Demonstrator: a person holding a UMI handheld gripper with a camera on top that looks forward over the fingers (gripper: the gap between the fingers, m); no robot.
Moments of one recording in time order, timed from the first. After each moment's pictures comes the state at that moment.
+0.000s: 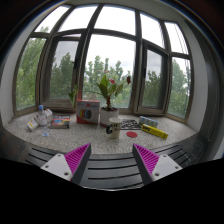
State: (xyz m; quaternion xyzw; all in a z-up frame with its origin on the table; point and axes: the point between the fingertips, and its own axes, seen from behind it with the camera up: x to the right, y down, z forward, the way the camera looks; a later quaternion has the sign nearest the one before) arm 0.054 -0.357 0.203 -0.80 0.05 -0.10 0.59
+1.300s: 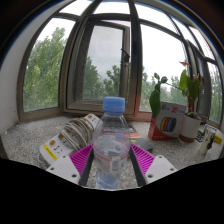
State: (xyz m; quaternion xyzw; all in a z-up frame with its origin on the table) arm -0.358 0.038 0.092 -0.78 -0.03 -0.02 0.62
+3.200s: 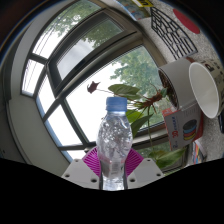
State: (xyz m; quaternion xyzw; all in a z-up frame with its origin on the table) arm 0.098 0.045 0.358 -0.31 0.41 0.75 0.42
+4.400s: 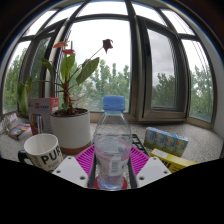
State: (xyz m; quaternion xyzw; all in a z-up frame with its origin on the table) arm 0.319 0.083 0.093 -0.77 0.01 -0.04 0.63
